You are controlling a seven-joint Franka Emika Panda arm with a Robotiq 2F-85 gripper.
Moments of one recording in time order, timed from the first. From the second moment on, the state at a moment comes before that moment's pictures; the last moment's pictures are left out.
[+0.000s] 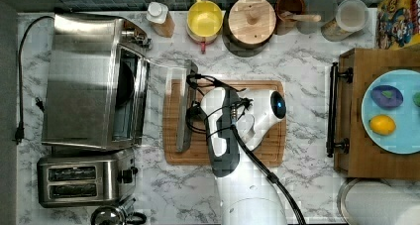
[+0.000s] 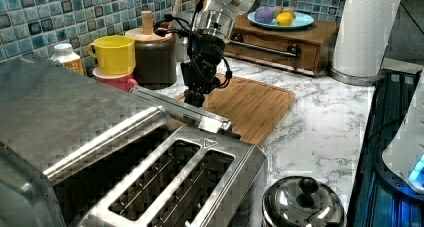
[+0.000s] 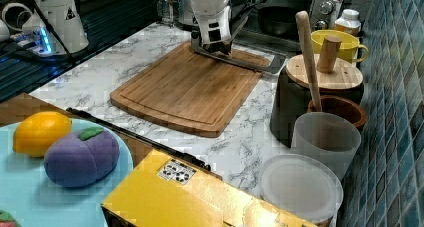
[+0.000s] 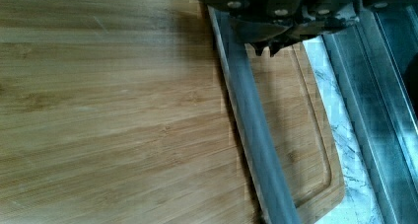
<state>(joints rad) -0.18 0.35 0.12 -2.24 0.90 0.68 -1.23</state>
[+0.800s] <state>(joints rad) -0.16 0.14 0.19 -2.31 0.90 0.74 -1.22</state>
